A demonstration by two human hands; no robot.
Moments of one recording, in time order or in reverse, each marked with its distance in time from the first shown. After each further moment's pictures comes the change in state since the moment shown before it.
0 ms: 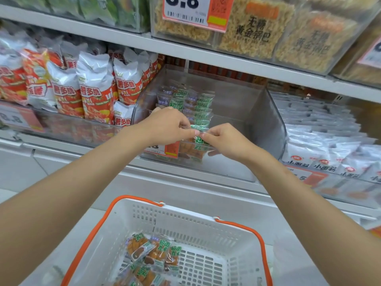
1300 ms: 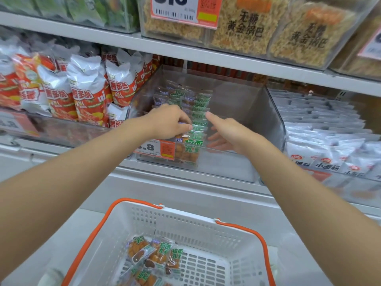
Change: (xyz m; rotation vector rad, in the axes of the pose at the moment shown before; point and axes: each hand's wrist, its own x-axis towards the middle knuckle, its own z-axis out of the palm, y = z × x) left_hand 0.025 -0.005 -0.002 0.046 -0.091 -0.032; right_hand 0.023 -0.001 -0.012 0.342 0.016 0.338
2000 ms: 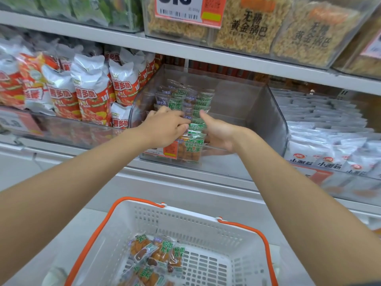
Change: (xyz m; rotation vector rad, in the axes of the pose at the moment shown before) left_hand -0.013 -0.006 0.016 0.131 -0.010 -0.031; right_hand 0.009 -0.010 0.018 0.151 -0.296 0.184
